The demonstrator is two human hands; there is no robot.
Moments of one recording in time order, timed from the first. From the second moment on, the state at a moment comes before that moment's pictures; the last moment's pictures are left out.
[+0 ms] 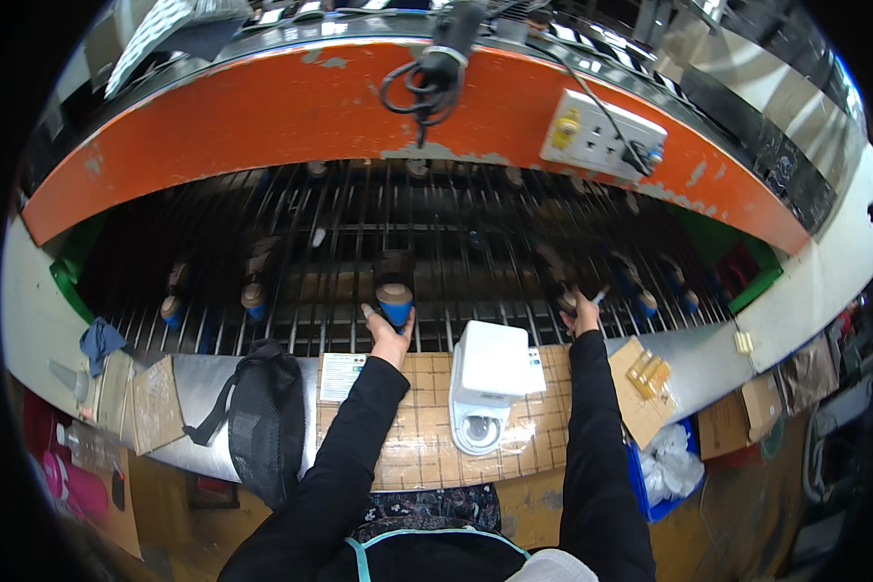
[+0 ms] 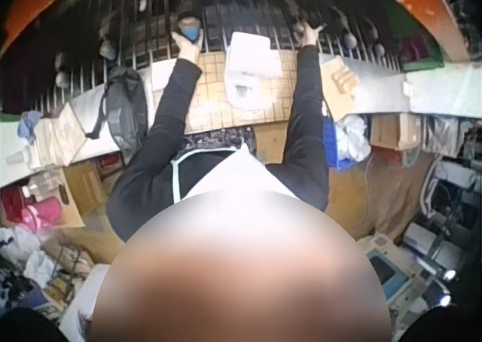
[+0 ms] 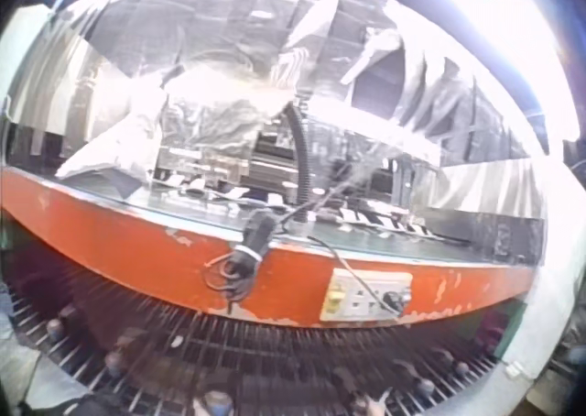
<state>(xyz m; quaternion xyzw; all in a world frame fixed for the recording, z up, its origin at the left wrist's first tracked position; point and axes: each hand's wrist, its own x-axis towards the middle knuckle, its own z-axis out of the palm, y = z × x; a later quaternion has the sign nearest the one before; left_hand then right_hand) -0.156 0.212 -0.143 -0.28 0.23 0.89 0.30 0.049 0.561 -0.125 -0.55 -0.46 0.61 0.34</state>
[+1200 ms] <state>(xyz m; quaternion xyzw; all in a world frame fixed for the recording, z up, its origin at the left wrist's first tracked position) -0.063 0.105 -0.108 0.15 -0.06 0.86 0.49 0.094 0.499 0.001 -0.40 -0.77 0.26 0.43</state>
